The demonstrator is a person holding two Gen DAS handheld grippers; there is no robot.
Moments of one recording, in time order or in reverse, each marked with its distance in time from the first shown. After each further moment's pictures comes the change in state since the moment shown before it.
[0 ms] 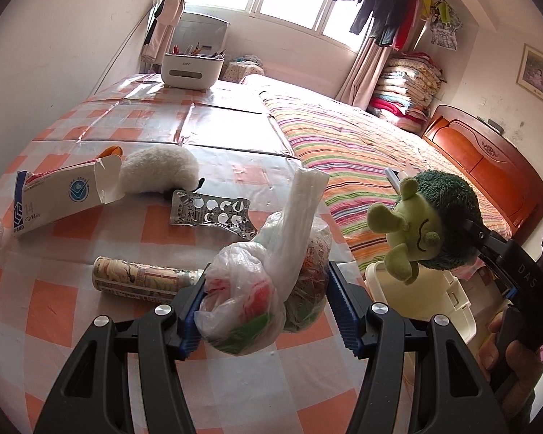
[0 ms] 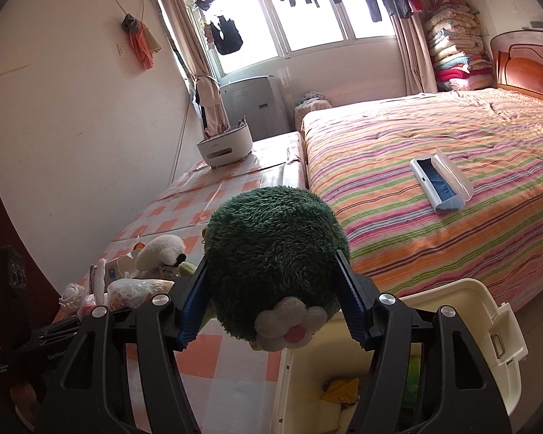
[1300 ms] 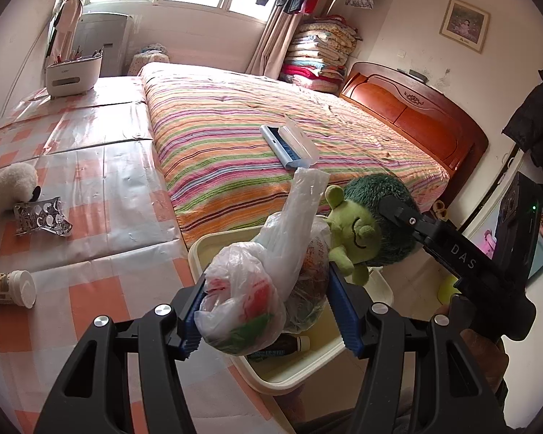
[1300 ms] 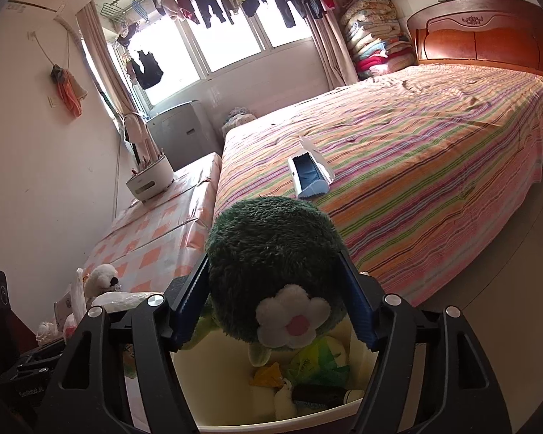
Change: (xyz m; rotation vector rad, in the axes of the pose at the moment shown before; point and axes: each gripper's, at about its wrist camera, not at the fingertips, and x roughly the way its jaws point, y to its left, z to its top) left arm 0.024 -0.148 -0.022 0.200 0.096 -0.260; right arm -0.069 -0.116 -0.022 0.220 -0.061 -0.209
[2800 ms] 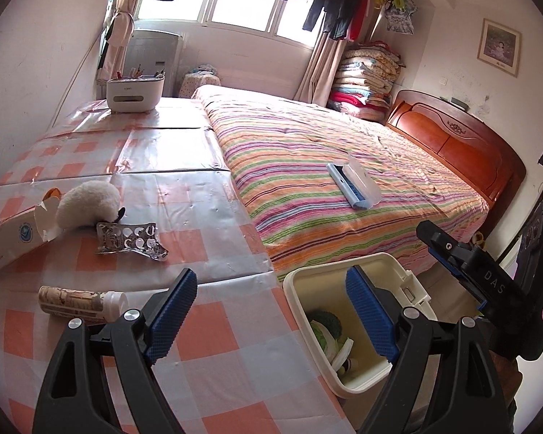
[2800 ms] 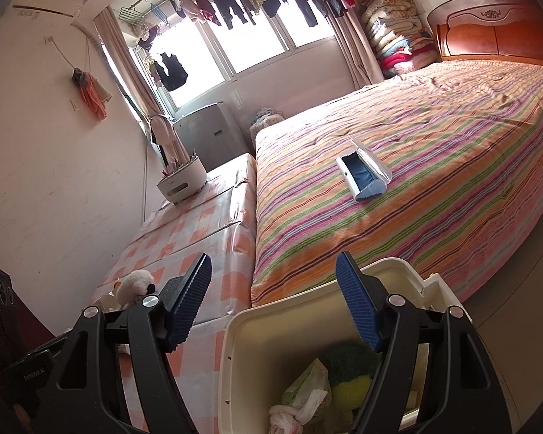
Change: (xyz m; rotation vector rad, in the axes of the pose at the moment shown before) left arm -0.055 0.059 0.016 -0.072 -0.114 0.196; right arm 0.016 0.061 0.000 -0.019 -0.002 0.144
